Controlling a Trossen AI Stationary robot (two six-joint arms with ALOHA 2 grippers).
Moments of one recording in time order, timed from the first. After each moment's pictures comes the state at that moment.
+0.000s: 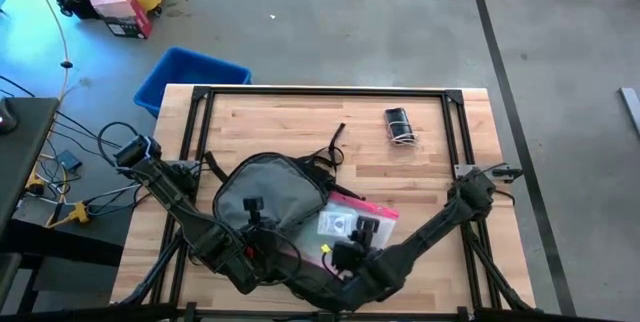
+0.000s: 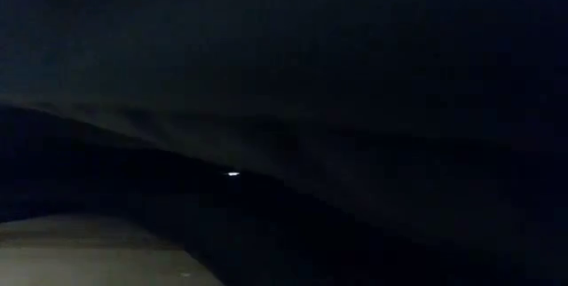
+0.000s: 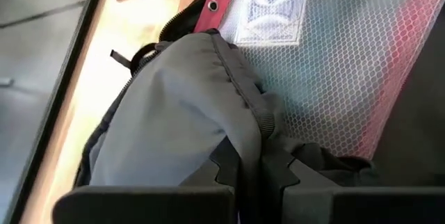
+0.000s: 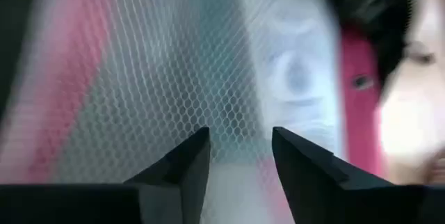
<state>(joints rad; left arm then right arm) -0.75 1.70 1.47 -1.10 -0.81 -0.65 0.63 2.21 1.98 -1.33 0.53 0.80</state>
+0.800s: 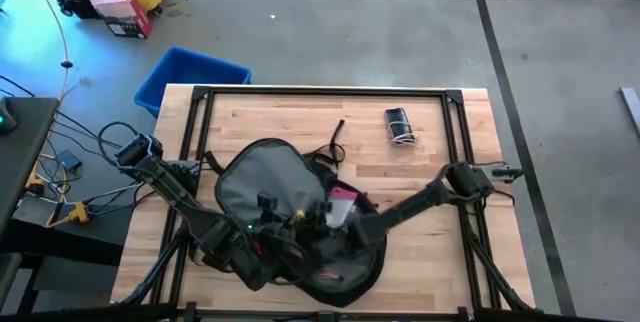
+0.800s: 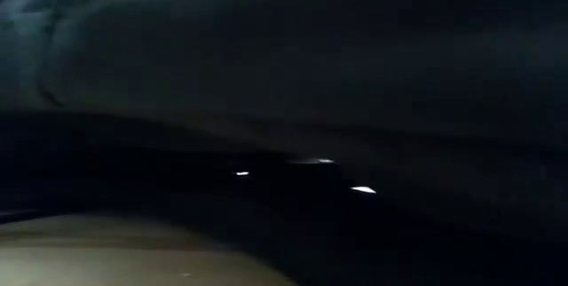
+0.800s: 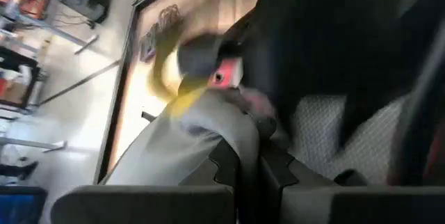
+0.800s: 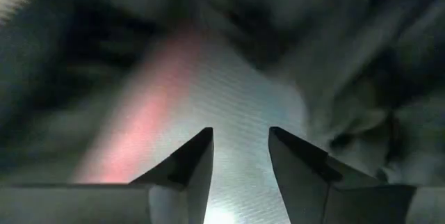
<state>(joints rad) -0.71 1.70 1.45 -0.91 -0.93 -0.29 0.50 2.17 1.82 -0.59 0.56 0.31</state>
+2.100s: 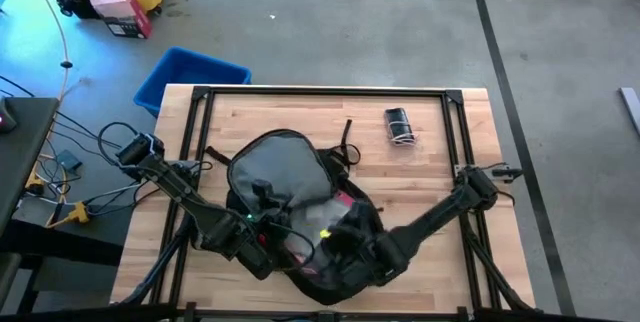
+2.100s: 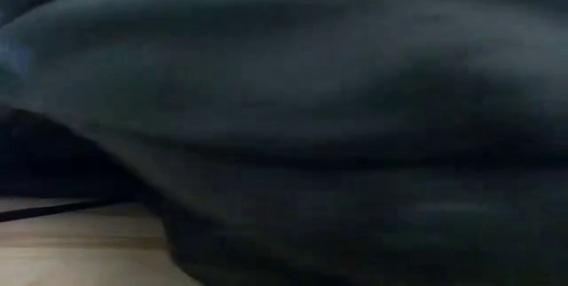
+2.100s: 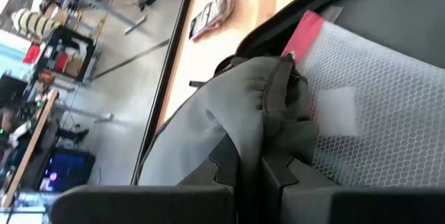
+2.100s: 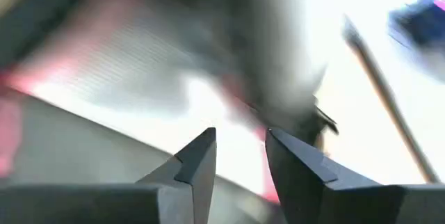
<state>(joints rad) -0.65 1.70 1.43 -1.05 -1.05 -0.44 0.58 2.12 2.04 -1.40 0.80 0.83</state>
